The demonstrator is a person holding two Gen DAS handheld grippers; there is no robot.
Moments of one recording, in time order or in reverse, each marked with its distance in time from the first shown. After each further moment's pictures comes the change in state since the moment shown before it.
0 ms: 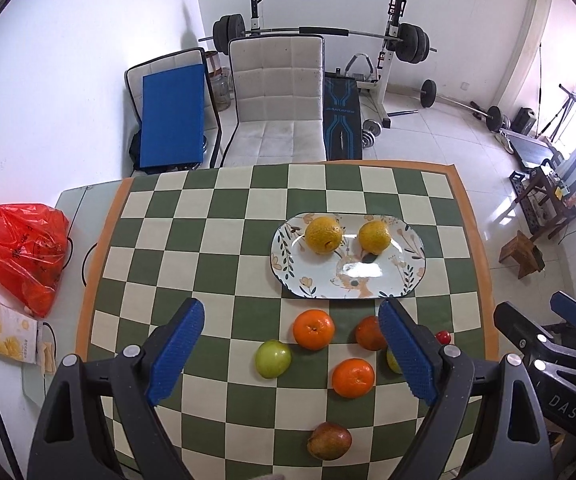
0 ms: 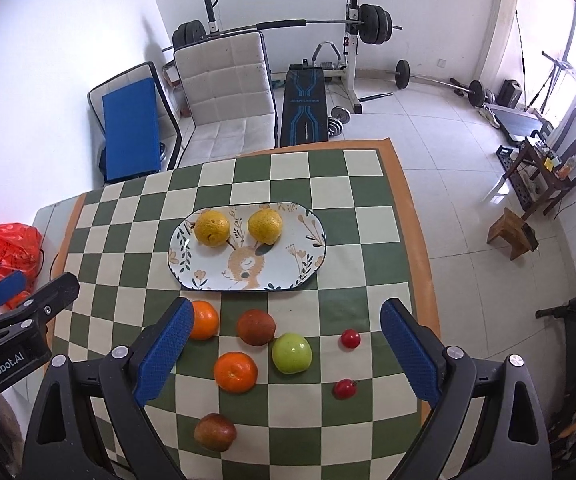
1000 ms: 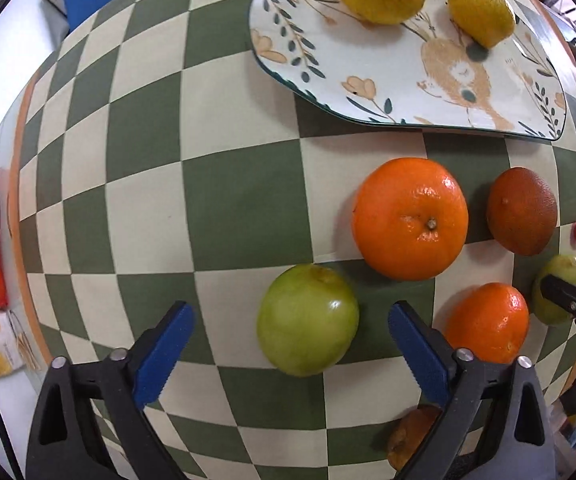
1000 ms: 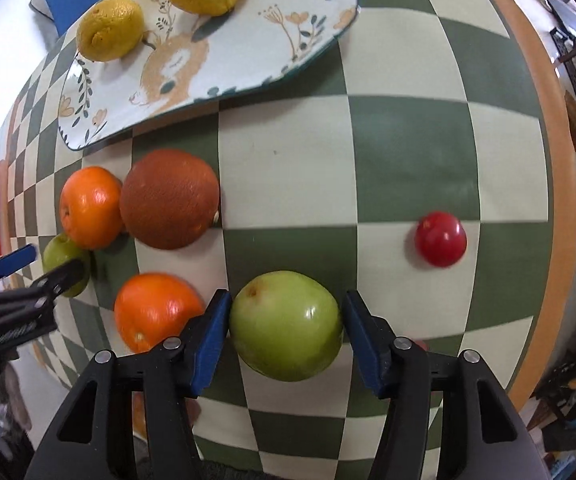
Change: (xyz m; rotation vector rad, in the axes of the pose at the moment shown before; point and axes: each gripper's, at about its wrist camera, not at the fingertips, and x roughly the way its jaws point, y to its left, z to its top) left arm 0.244 0.011 -0.085 0.169 0.553 0.046; right arm 0.251 -0.025 -0.104 0.062 0.592 0.110
